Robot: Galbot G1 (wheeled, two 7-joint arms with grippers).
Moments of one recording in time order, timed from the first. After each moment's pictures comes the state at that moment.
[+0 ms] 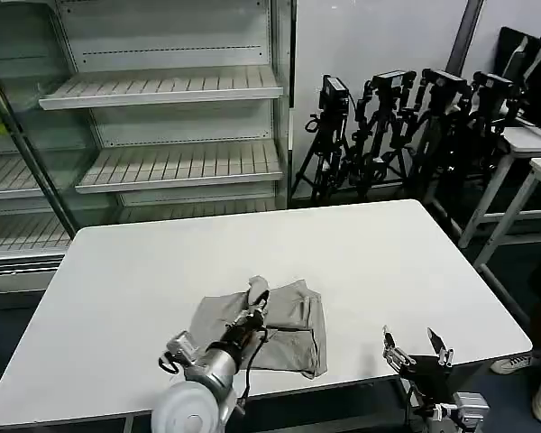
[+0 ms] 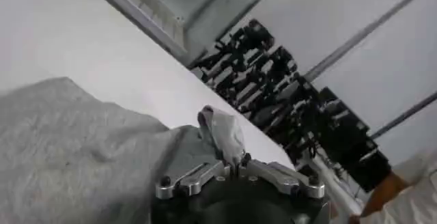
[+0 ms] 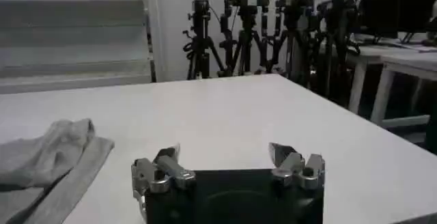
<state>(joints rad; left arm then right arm) 1.24 -1.38 -0.16 -2.08 -1.01 0.34 -0.39 -1.68 1.28 0.59 2.27 0.34 -0.33 0.21</state>
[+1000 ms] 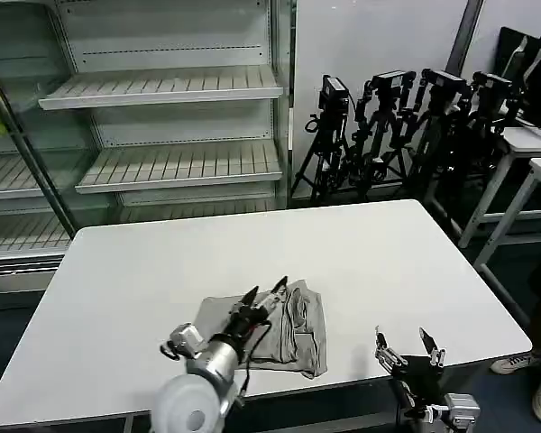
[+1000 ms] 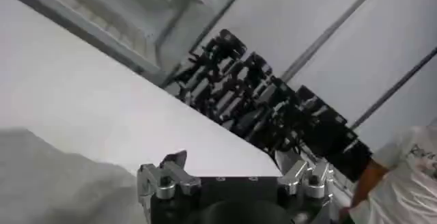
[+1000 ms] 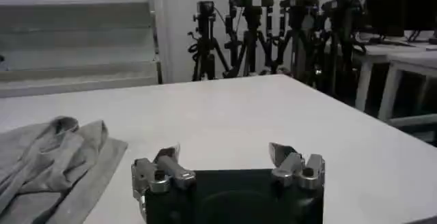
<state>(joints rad) 1.22 -1.35 -0.18 -2.12 -0.93 0.36 -0.31 -1.67 1.31 0.55 2.28 0.31 -0.34 0.21</state>
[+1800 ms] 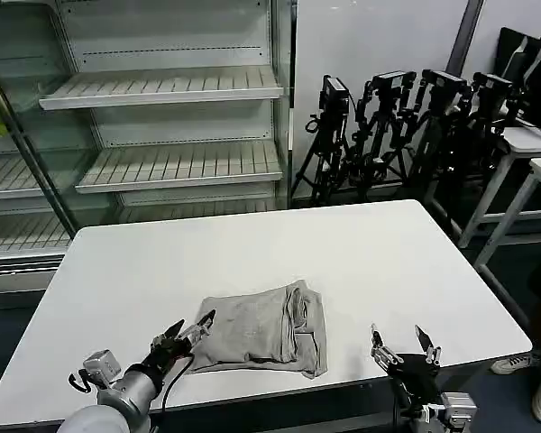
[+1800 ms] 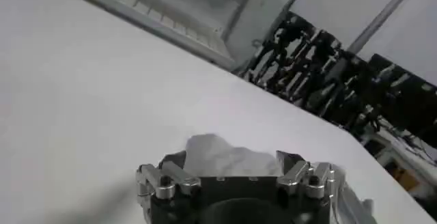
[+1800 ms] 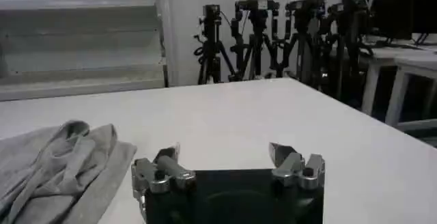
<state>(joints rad) 1.47 -1.14 -0.50 -2.21 -1.04 0.48 -0.29 -1.67 1.31 0.54 2.29 0.30 -0.34 0.21</state>
